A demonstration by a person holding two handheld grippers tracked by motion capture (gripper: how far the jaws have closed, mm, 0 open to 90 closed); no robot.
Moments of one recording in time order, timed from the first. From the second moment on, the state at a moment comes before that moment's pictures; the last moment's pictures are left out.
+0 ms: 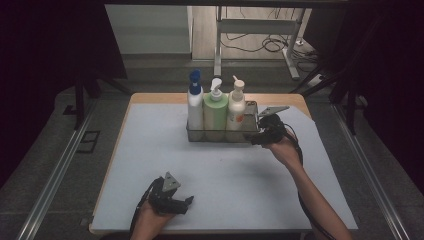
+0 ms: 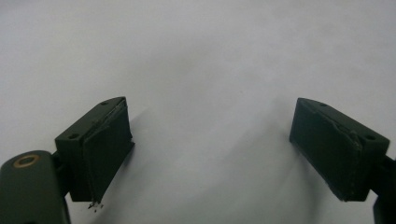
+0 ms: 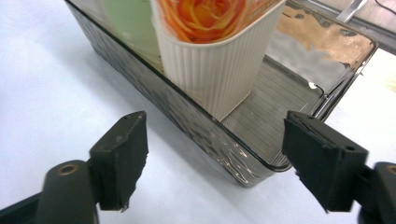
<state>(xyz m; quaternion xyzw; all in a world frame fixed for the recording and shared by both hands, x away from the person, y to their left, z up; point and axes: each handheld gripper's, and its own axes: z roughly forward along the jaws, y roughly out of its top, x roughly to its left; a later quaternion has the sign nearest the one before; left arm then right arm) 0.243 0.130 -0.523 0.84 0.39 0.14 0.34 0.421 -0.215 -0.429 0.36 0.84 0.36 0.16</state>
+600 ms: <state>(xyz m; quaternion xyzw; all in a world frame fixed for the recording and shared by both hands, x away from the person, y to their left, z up) 0.243 0.130 -0.524 0.84 0.39 0.14 0.34 0.393 -0.222 -0.428 0.34 0.86 0.34 0.15</state>
